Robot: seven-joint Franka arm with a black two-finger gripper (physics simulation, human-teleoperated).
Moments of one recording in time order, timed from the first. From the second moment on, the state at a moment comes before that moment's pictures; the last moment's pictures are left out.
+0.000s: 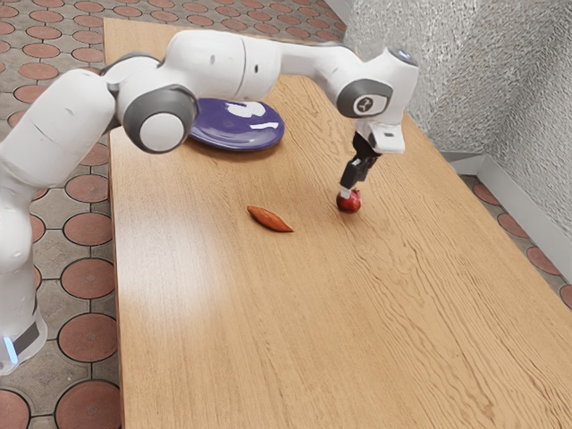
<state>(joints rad) 0.15 0.61 -0.03 -1.10 0.06 1.74 0.93</state>
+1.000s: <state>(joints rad) 0.21 0.72 -0.08 -1.06 0.05 1.86 1.20</state>
